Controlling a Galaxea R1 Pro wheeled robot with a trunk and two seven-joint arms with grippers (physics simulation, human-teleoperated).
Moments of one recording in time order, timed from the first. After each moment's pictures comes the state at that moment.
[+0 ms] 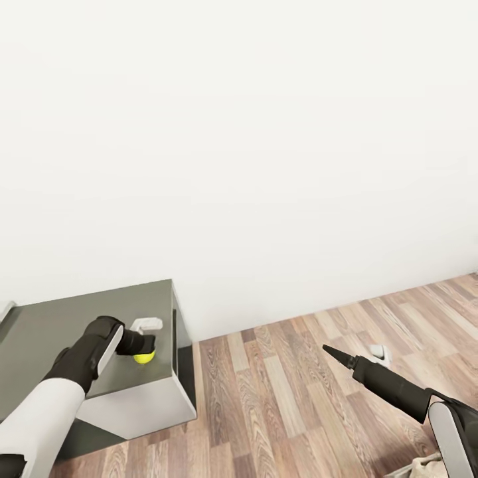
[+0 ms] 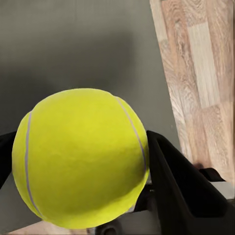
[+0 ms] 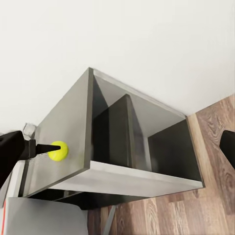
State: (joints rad) left arm -0.77 0.19 -0.04 -0.78 0.03 0.96 -0.34; right arm -0.19 -0.12 -0.39 -1.52 -0.47 0.87 0.78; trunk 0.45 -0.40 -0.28
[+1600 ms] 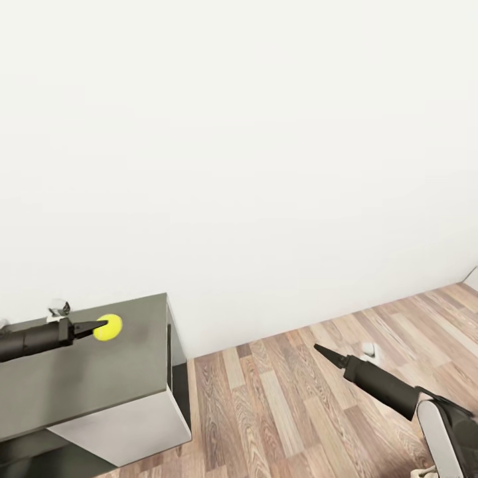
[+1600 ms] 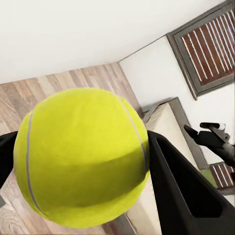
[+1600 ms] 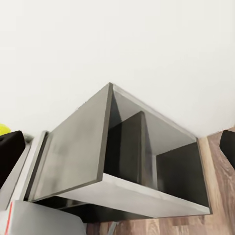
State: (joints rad) left arm -0.65 0.52 0.33 -0.86 0.03 0.88 -1.57; right arm -0.19 -0.11 -0.33 -1.52 -0.48 0.81 0.79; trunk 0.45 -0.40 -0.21
